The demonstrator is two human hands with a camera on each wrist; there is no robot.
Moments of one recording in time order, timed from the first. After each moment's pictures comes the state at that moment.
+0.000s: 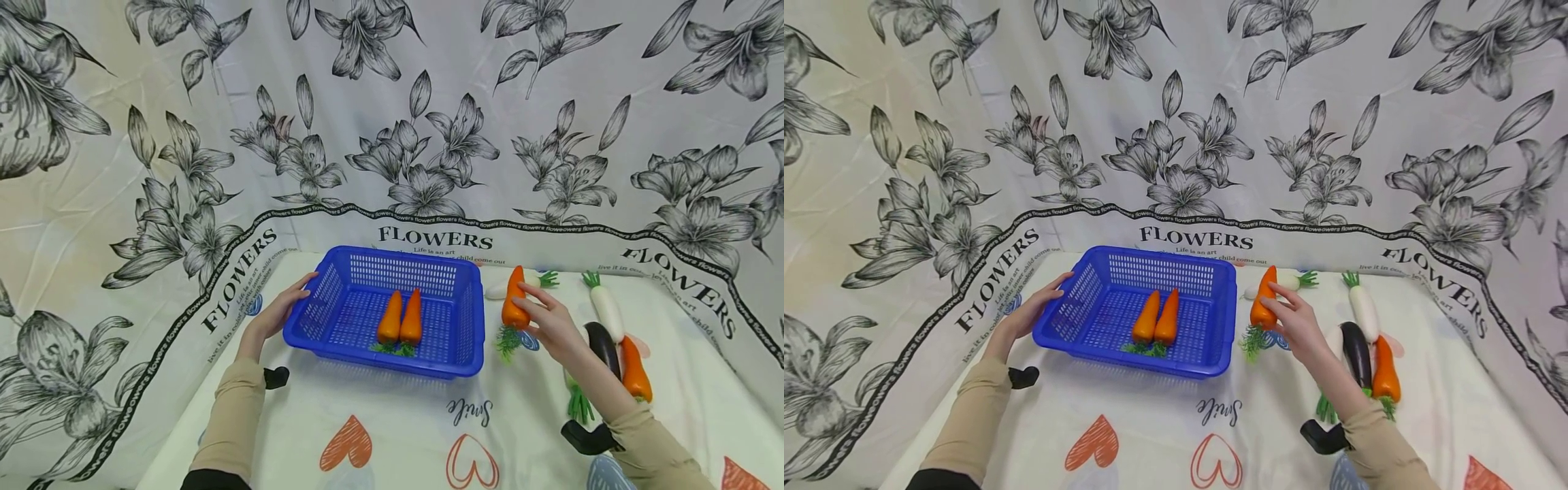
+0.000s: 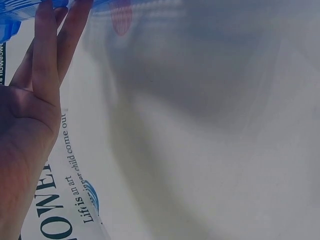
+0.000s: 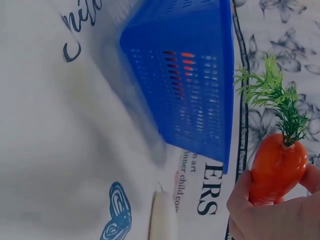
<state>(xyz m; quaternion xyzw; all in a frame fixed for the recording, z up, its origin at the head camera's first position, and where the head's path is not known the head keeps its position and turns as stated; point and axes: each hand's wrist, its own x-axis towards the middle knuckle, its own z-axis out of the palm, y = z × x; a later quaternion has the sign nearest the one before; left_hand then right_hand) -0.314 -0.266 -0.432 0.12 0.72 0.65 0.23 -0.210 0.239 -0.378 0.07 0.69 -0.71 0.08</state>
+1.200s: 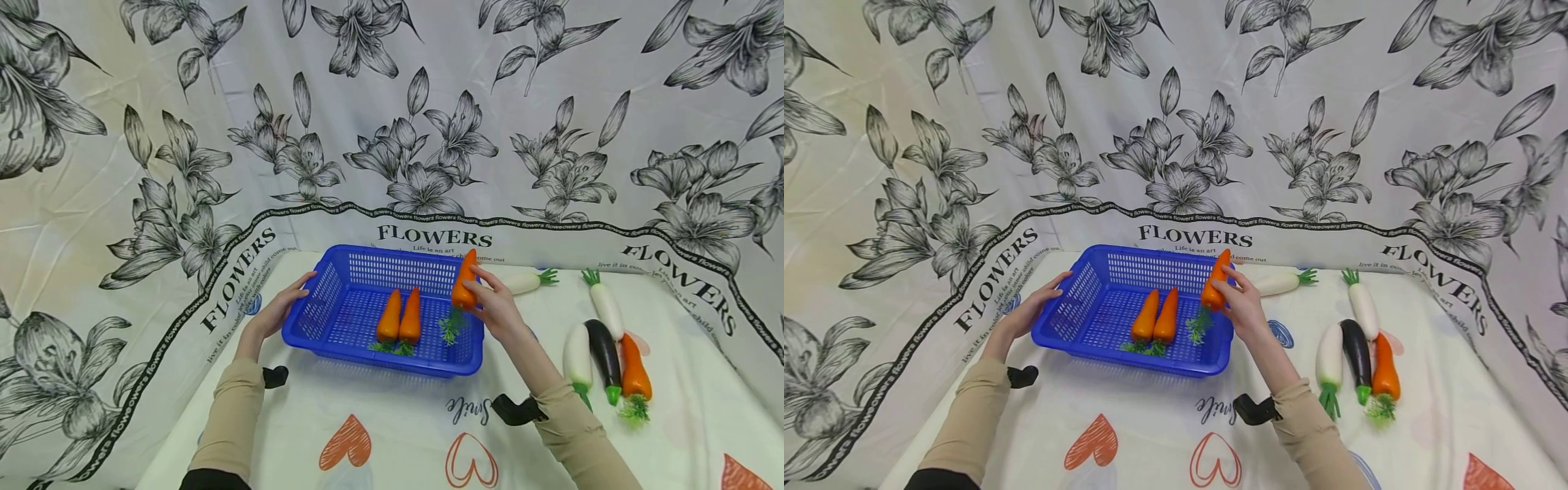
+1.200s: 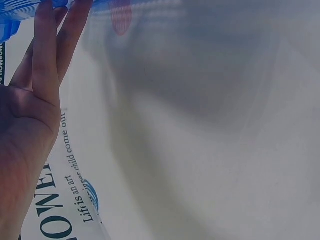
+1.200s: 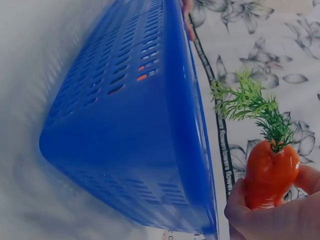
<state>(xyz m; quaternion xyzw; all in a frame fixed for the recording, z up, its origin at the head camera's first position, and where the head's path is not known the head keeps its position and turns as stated) -0.325 -0.271 -0.451 0.14 0.70 0.66 0.23 -0.245 0.160 -0.375 0.09 0.62 -0.78 0.07</state>
